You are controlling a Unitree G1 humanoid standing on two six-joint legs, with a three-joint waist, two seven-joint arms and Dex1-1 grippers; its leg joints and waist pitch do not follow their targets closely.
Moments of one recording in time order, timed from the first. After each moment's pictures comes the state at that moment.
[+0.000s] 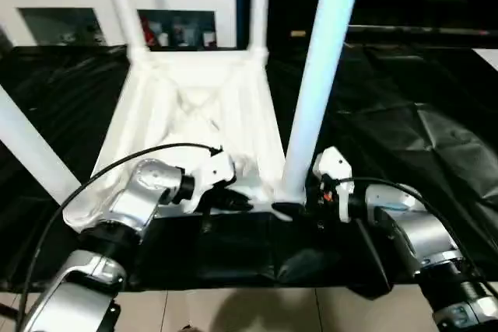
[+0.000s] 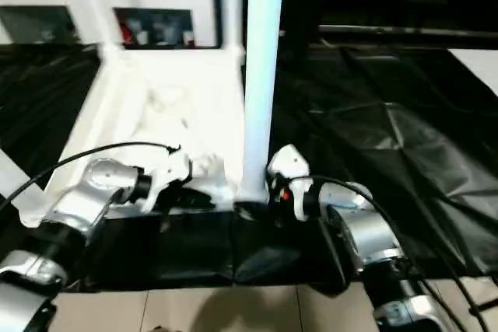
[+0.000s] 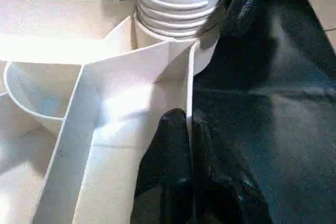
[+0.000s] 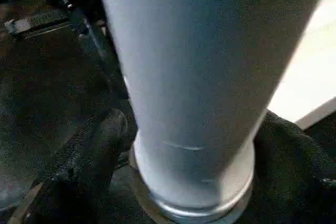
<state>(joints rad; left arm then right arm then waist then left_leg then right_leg) -0.59 0.35 -0.26 0.62 0.04 0.02 -1.29 -0.38 -0.38 0.22 0.31 0.16 0.22 1.04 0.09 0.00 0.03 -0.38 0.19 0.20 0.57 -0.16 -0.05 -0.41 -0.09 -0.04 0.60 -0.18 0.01</state>
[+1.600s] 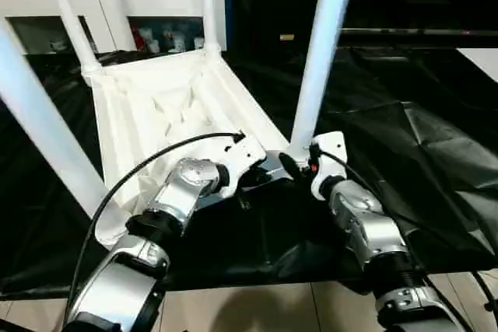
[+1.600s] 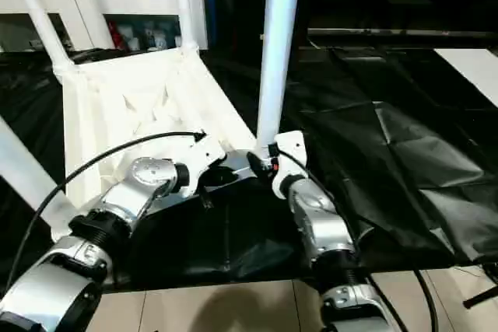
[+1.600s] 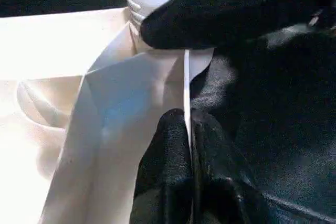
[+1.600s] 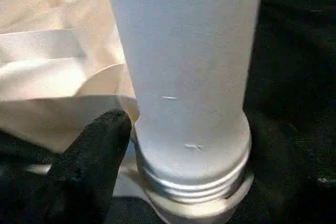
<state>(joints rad) -0.71 0.14 -0.24 0.81 0.14 0.07 -0.85 -0.45 -0.09 0.01 0.55 0.12 0.15 0.44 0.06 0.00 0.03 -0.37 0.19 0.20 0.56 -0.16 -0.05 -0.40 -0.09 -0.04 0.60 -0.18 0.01</state>
